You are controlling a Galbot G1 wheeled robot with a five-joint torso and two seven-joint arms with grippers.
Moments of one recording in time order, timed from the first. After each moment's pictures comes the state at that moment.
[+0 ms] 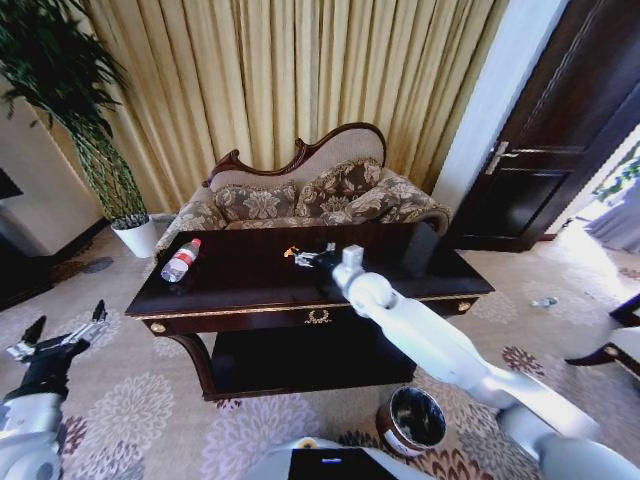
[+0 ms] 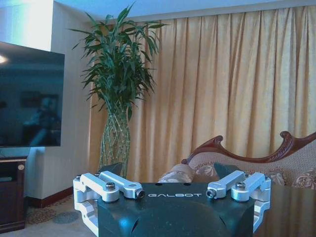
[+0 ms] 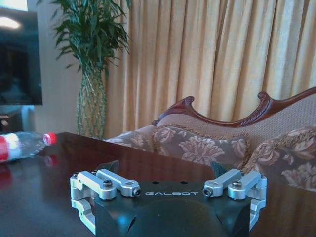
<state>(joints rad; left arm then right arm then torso) 1.84 -1.32 -1.28 -2.31 -0.69 0.11 -0.02 -0.41 1.09 -0.36 1.64 0.79 -0.29 0.26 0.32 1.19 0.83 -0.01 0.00</state>
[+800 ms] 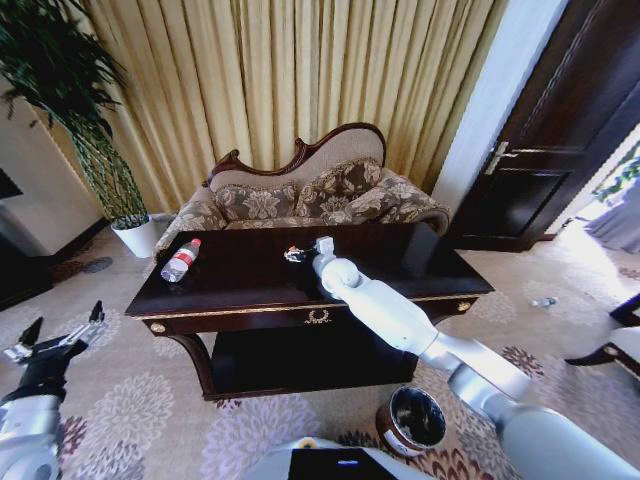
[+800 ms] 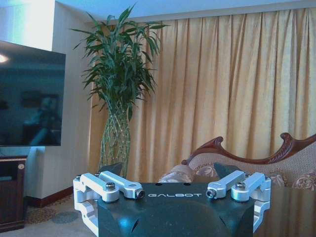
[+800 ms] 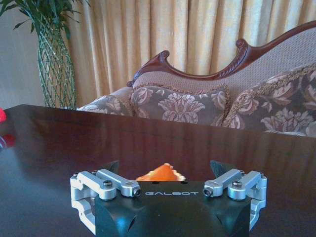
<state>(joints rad) 1.85 -1.33 -1.29 -2.30 -0.70 0.10 -0.01 -0.31 1.27 -0.40 1.39 0.92 -0.41 0.40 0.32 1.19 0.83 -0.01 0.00</state>
